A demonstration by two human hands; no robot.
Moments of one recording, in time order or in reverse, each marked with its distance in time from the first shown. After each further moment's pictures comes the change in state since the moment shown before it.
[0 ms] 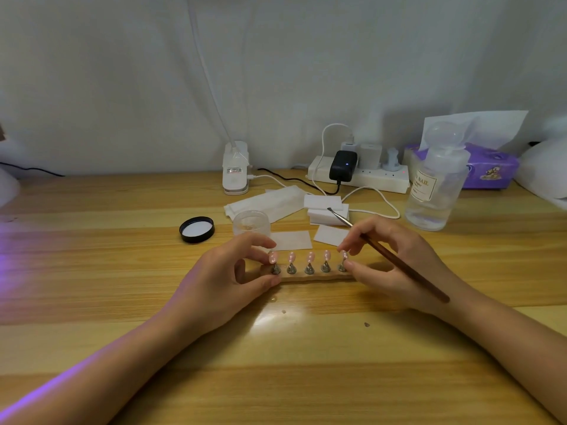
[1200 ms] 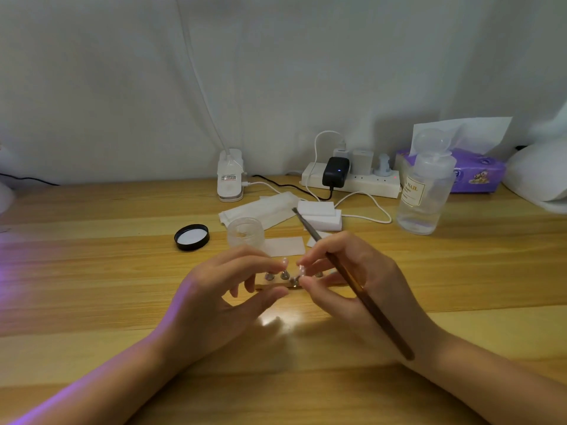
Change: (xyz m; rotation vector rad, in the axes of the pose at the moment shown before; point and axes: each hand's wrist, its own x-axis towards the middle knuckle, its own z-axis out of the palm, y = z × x) left_hand -0.005 0.015 0.002 0.021 0.161 0.478; right_hand -0.008 -0.037 0.036 0.195 0.156 -0.162
